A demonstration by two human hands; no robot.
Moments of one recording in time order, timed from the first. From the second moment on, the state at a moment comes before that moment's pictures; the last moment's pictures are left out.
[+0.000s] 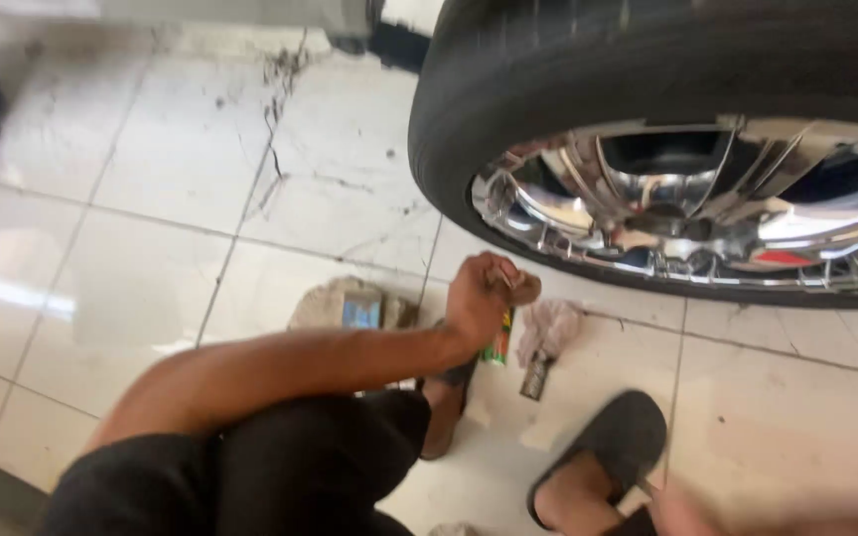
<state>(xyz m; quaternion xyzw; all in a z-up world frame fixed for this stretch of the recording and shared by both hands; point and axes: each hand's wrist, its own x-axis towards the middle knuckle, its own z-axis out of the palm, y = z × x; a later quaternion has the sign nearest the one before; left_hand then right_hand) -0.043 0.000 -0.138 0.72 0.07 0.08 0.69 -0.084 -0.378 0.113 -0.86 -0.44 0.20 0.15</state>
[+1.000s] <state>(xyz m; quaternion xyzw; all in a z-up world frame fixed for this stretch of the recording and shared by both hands) -0.024 -0.022 -0.044 0.70 0.10 -0.25 0.66 -0.021 -0.213 0.040 -0.90 -0.20 0.28 0.26</state>
